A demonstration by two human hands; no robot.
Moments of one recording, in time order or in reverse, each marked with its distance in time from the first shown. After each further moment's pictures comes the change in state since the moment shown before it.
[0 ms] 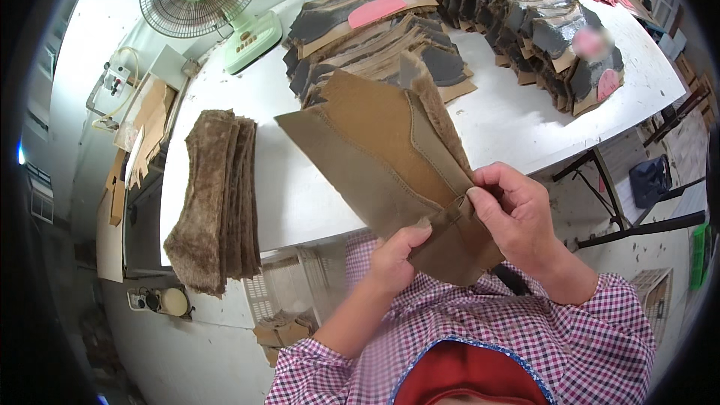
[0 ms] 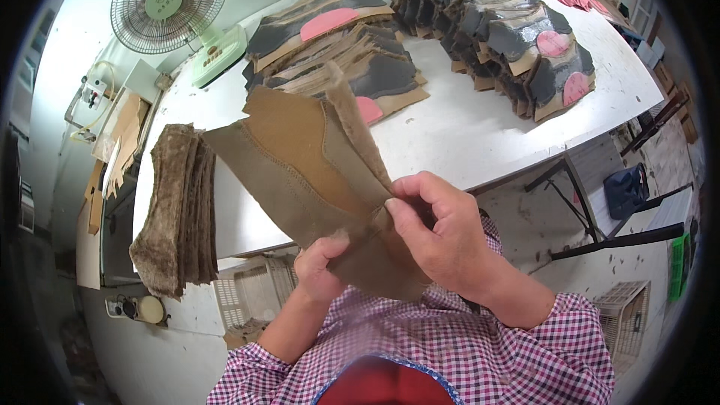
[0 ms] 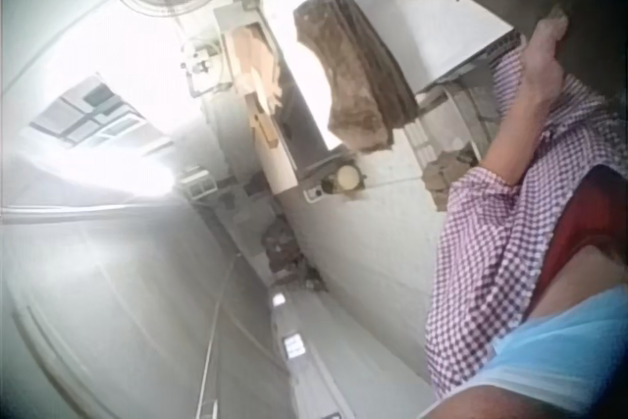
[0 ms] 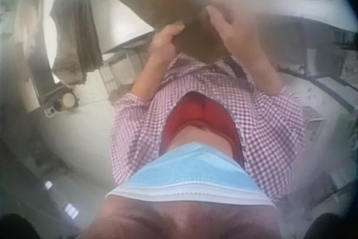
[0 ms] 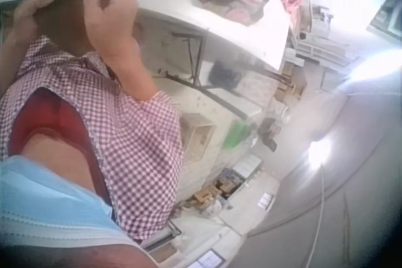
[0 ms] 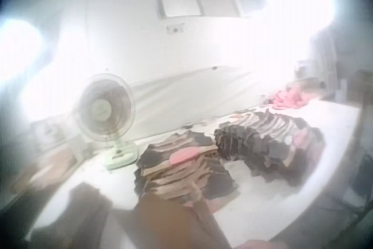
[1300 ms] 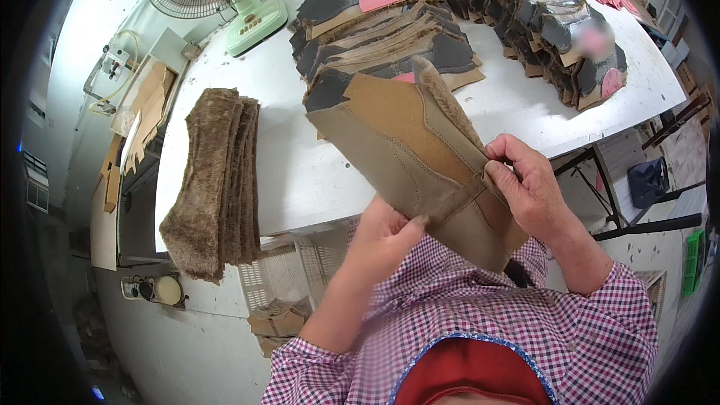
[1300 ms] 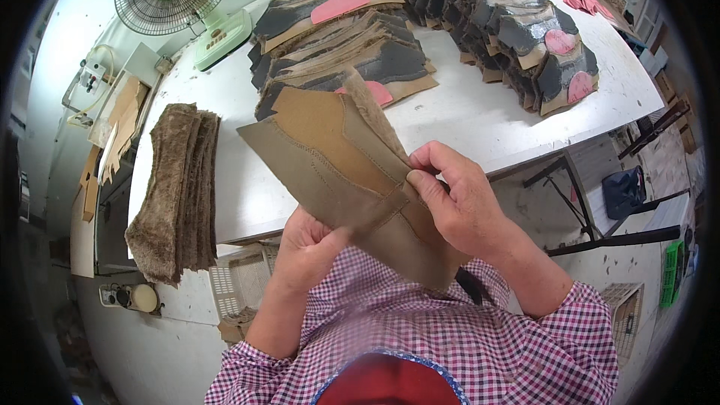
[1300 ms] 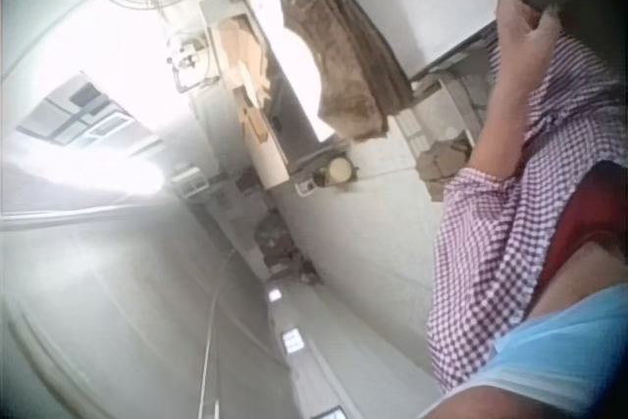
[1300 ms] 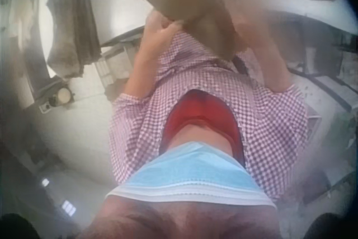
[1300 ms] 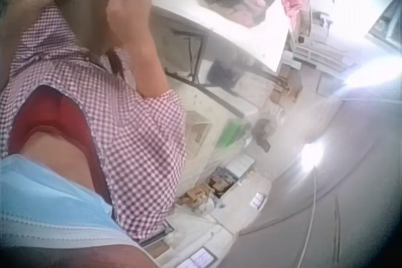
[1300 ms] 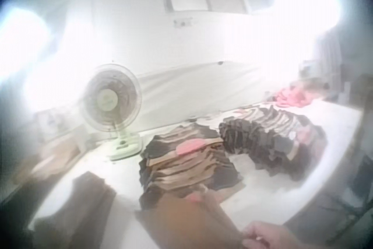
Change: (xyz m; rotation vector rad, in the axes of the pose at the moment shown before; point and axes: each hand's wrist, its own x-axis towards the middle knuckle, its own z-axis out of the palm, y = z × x) left_hand -0.013 0.022 -0.014 0.315 0.034 0.128; right_hand 0.013 0.001 -0.008 -0.124 -0.162 -0.038
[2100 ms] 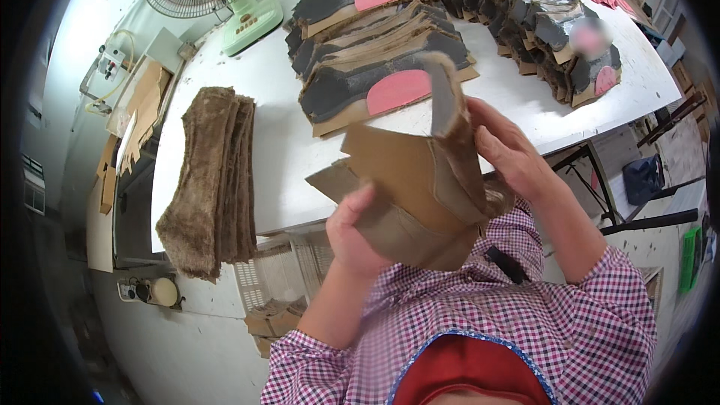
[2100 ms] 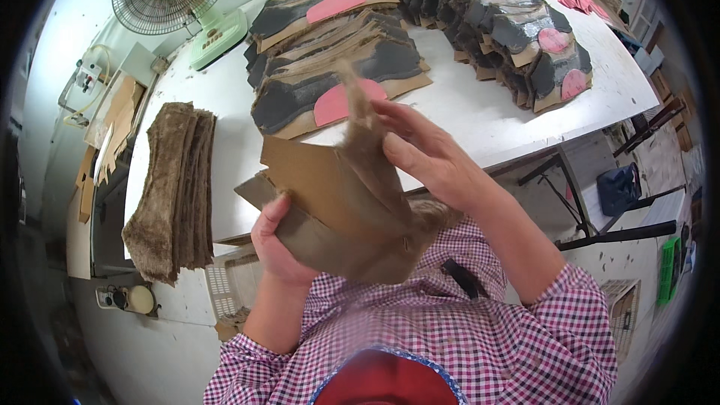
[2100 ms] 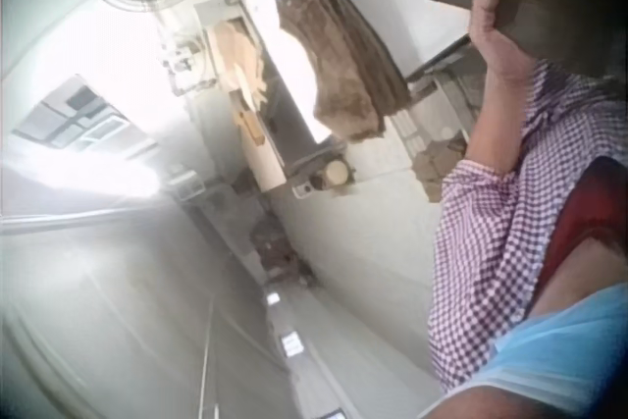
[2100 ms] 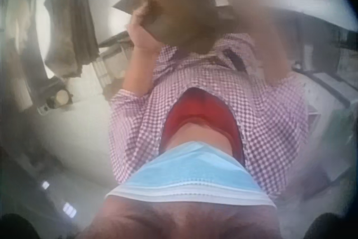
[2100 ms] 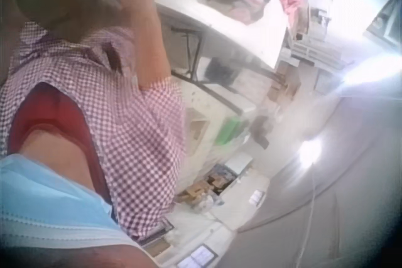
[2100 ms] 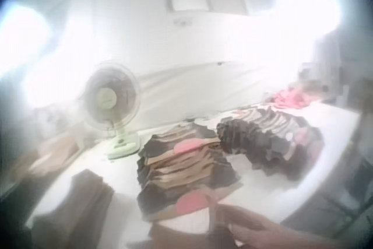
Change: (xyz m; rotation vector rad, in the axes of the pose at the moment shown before) left_hand 0.002 0.008 -0.007 -1.043 -0.107 -0.049; right_hand 0.036 0.020 0.010 0.504 -0.133 -0.049
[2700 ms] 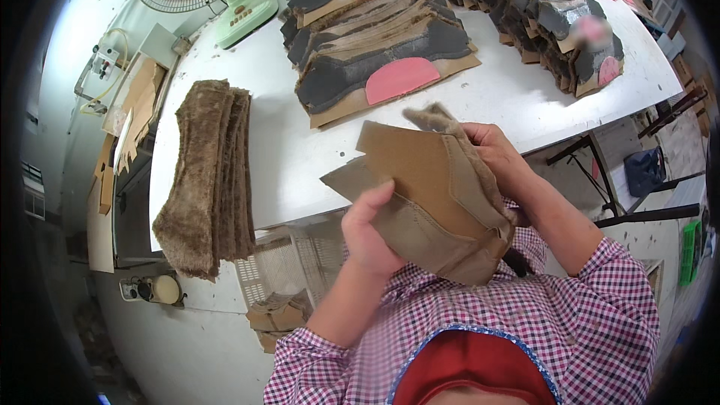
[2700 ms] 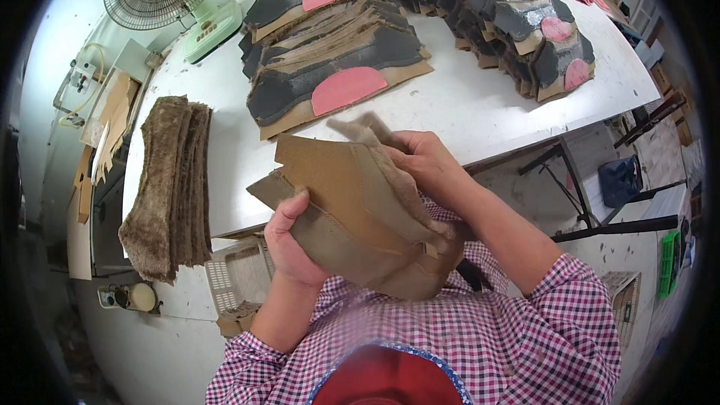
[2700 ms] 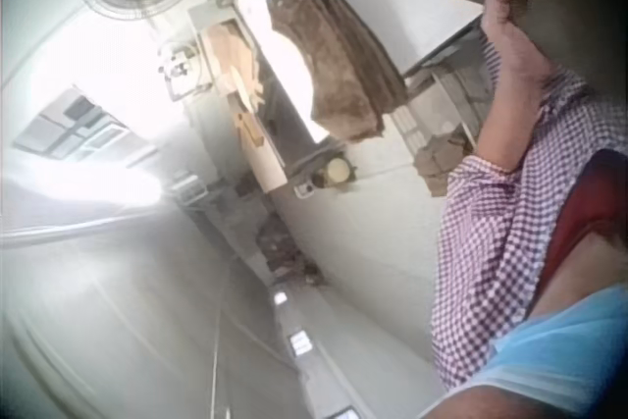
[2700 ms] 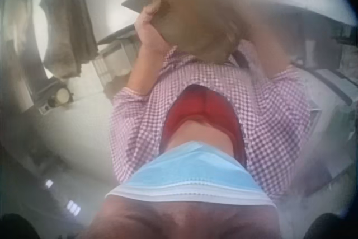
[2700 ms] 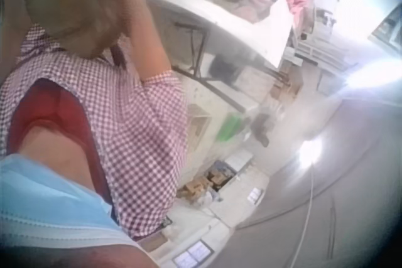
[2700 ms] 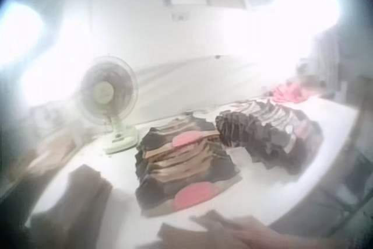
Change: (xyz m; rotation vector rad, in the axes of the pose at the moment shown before) left_hand -0.001 -0.018 0.007 0.315 0.302 0.013; right_hand 0.000 0.050 -0.009 -0.042 0.087 0.432
